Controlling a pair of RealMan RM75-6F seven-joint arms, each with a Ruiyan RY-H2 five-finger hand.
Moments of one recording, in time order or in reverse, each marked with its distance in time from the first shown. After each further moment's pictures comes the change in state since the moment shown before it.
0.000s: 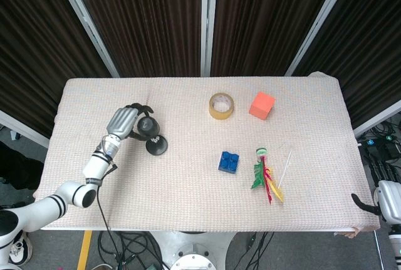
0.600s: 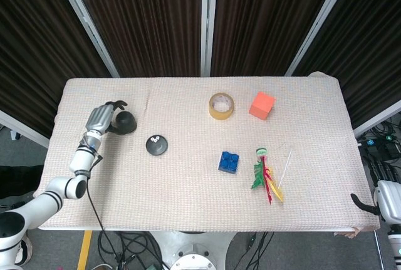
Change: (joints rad) left arm 0.012 -0.051 -0.008 0.246 -0.076 -0.149 -0.108; right arm 0.001 0.003 0.000 -0.012 0.004 -0.002 -0.016
